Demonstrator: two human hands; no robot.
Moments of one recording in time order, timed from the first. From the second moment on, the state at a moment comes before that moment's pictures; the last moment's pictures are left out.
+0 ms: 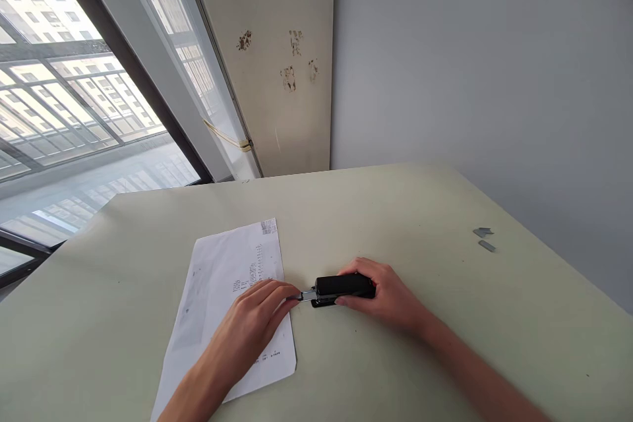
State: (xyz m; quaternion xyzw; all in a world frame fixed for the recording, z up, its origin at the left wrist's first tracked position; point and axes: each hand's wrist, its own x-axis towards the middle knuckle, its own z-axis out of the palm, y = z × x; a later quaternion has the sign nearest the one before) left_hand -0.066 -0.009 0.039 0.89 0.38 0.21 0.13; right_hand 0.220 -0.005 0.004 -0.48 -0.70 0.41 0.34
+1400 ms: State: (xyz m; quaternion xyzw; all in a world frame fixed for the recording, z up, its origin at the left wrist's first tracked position) left_hand -0.064 -0.006 0.030 0.88 0.39 0.23 0.10; right_hand 0.220 -0.006 0.006 -0.48 -0.70 0.40 0.34
